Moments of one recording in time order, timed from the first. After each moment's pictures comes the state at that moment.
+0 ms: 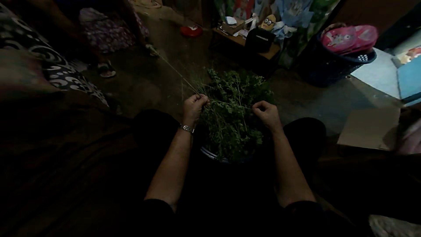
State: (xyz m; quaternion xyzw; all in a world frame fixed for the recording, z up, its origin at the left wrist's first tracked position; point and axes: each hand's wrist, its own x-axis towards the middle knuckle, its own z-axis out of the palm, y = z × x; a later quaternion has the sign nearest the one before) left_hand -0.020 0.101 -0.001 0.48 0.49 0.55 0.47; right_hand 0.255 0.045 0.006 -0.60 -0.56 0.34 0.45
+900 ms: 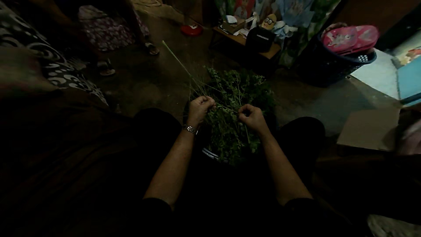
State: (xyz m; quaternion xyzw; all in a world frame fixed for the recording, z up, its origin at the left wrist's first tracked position) left_hand -0.006 0.093 -0.003 0.50 0.47 0.52 0.50; right_hand 0.218 0.045 -0.003 -0.58 -0.65 0.33 0.38
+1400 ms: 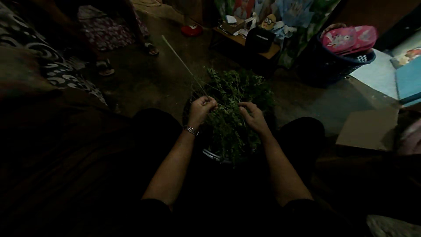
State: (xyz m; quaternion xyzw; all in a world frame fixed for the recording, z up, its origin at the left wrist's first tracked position) left_hand -0.004 0.090 -0.004 0.55 0.45 0.50 0.49; right_hand 0.226 0.049 -0.011 -0.53 -0.69 0.28 0.41
